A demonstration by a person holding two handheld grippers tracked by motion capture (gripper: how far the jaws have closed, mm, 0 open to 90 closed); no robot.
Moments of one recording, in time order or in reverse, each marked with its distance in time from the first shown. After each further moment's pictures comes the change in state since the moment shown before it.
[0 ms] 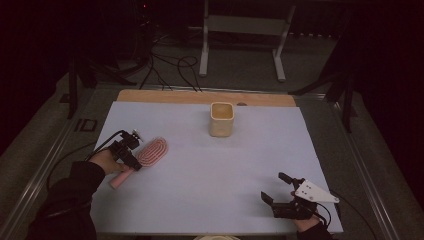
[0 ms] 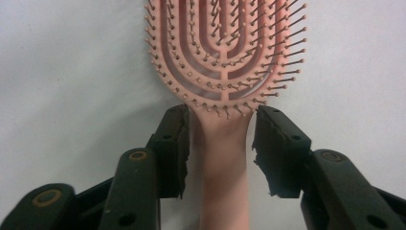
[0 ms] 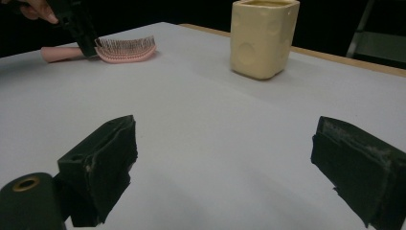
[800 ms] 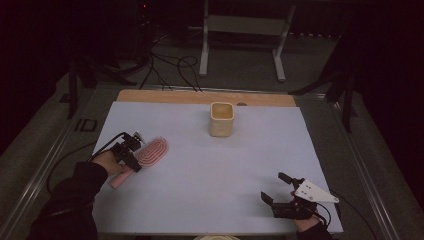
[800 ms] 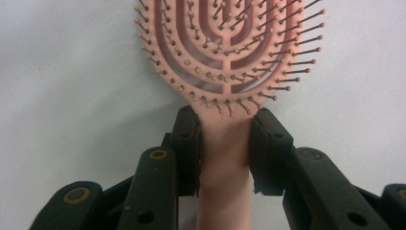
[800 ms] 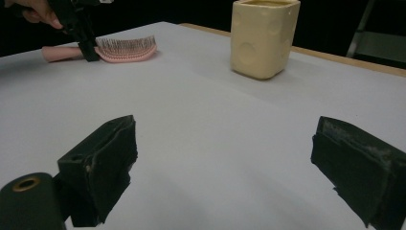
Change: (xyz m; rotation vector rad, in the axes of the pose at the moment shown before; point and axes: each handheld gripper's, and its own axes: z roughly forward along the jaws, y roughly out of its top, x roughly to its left) left arm -0.001 0.001 0.010 0.042 0.001 -0.028; right arm 0.000 0.000 0.000 -0.001 0.002 0.000
